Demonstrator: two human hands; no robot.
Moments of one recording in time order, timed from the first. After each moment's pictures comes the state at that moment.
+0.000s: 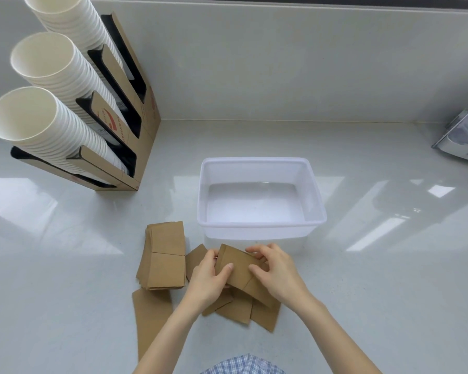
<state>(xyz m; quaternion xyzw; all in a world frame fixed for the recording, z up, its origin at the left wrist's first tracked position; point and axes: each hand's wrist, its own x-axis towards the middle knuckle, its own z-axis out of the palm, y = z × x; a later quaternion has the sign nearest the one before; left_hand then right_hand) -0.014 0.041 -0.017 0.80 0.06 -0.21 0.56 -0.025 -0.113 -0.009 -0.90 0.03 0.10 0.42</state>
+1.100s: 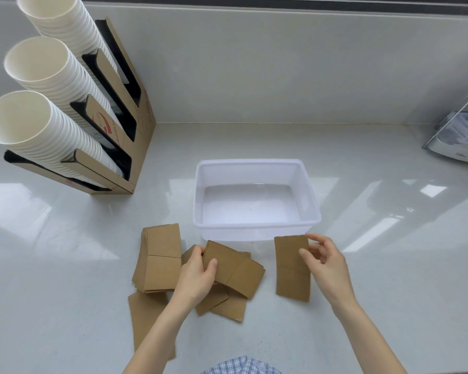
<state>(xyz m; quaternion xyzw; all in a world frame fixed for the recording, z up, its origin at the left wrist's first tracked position) -0.008 0.050 -0.009 0.83 0.06 -0.19 0.52 -0.045 -0.175 0.007 -0.78 0.24 -0.03 0.58</state>
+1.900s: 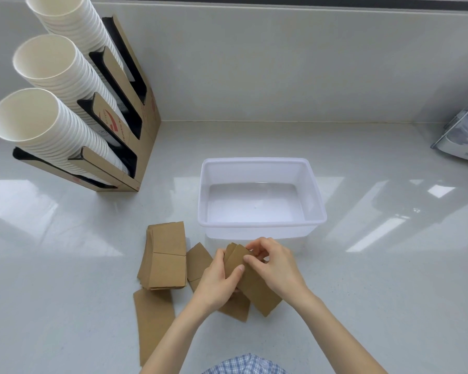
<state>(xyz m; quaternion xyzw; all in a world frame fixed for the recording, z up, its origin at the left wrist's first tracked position) -0.020 0.031 -0.006 0.79 0.03 -0.25 0.57 -0.018 -0.107 -0.002 -0.89 0.06 0.05 0.46</state>
